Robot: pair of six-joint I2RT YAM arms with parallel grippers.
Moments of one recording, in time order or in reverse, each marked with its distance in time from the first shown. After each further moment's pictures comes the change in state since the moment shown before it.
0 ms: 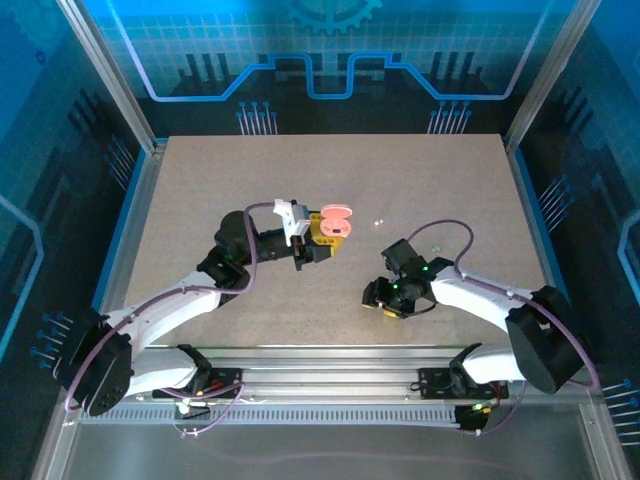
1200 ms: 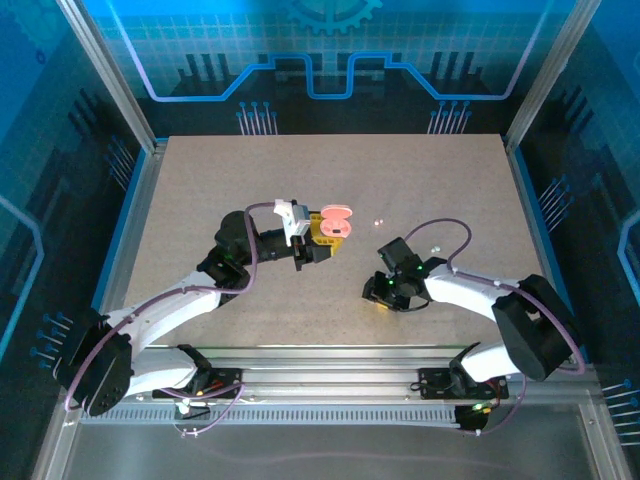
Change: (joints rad) left arm 0.000 0.003 0.000 -0.004 0.000 -0.001; right arm -0.001 0.083 0.003 0.147 0.053 0.042
